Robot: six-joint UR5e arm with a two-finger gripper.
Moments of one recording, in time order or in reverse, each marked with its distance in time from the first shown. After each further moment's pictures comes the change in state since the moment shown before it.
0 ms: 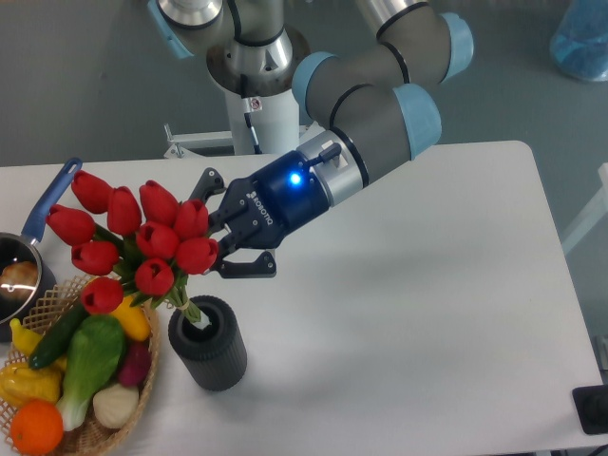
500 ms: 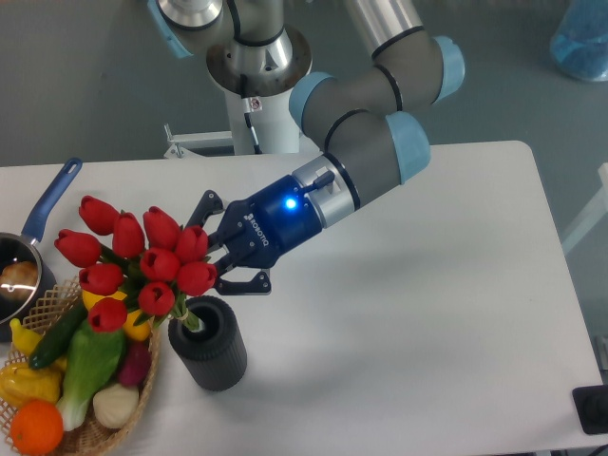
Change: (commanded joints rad) arm -0.006 -0.021 -0.084 0.014 0.005 0.089
